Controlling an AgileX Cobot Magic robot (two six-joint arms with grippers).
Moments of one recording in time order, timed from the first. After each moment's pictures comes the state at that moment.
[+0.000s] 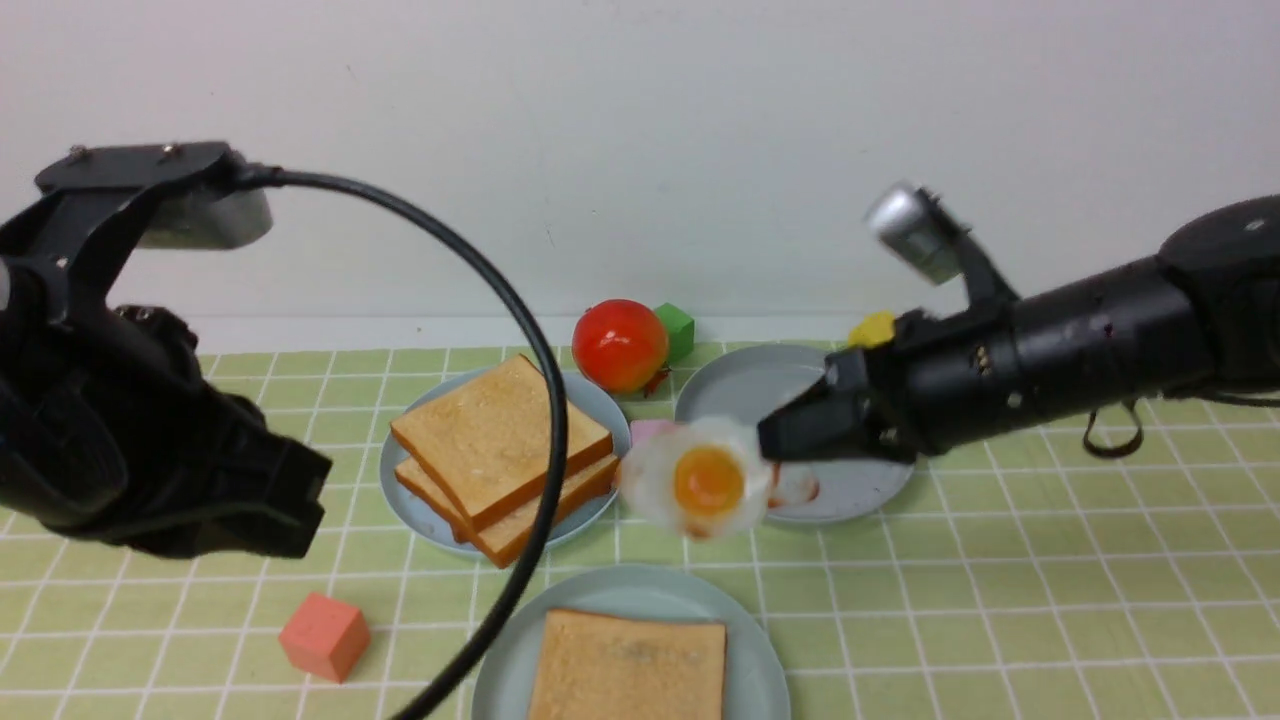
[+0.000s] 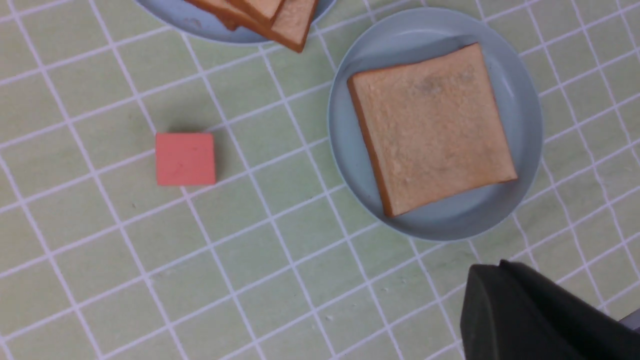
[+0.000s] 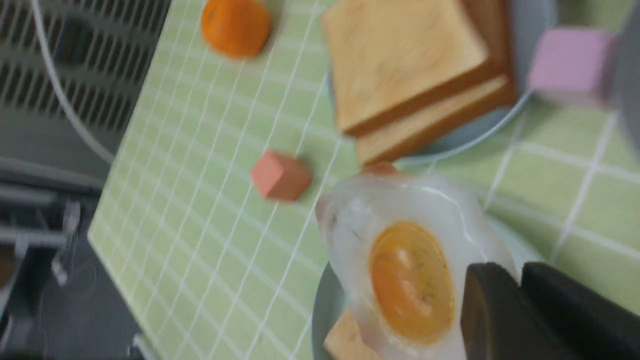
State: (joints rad) right arm 0.24 1.72 -1.10 1.22 0.88 -0.93; left arm -0.33 1.12 -1.09 -0.25 1.11 0.04
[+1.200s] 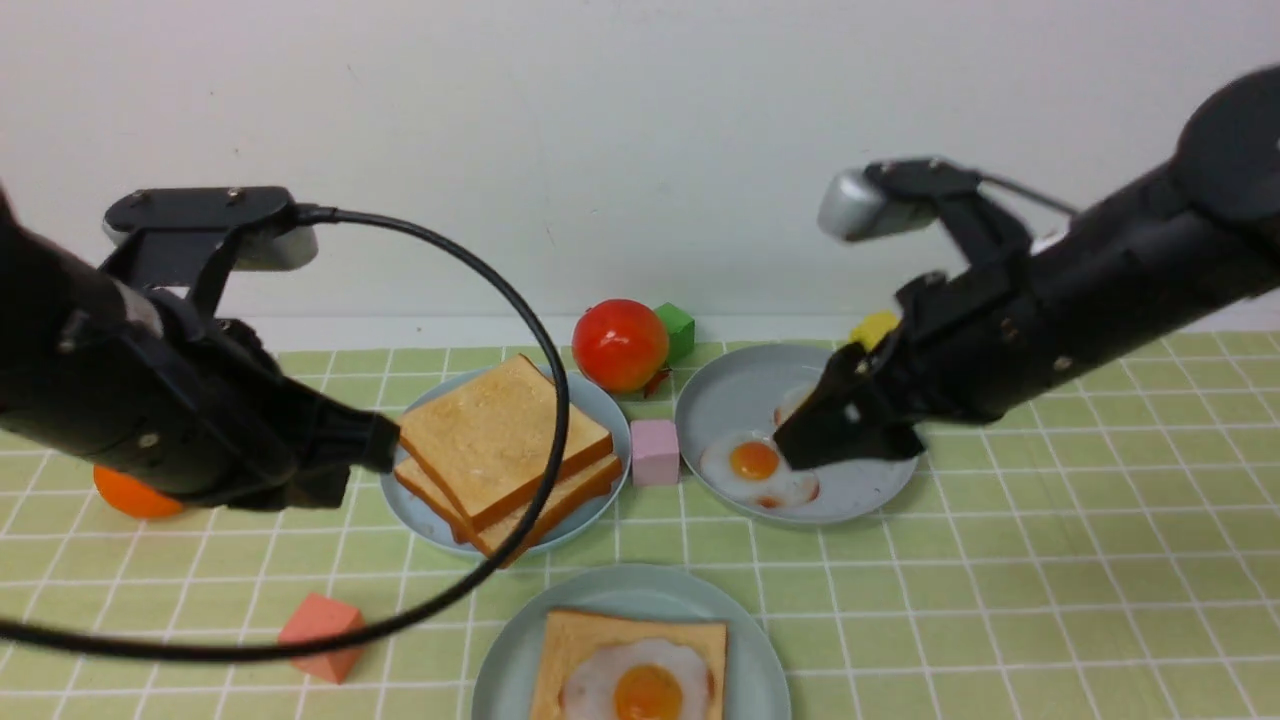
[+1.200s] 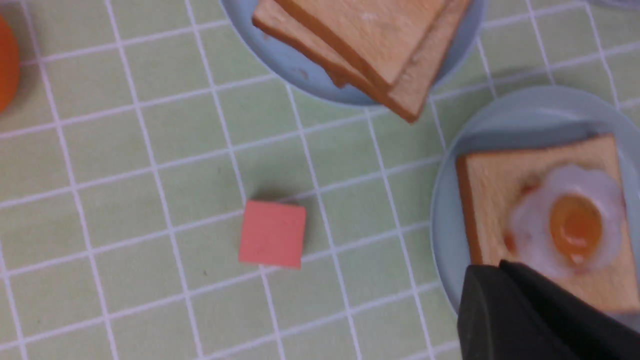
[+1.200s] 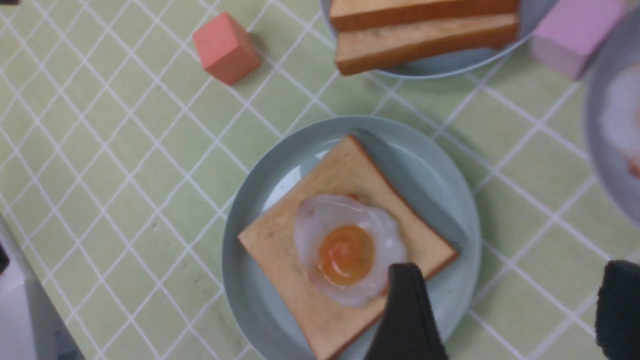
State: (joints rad) right arm 0.33 1.55 -1.29 0.64 0.94 -0.61; left arm -0.33 1.28 -1.04 -0.11 0.81 -0.13
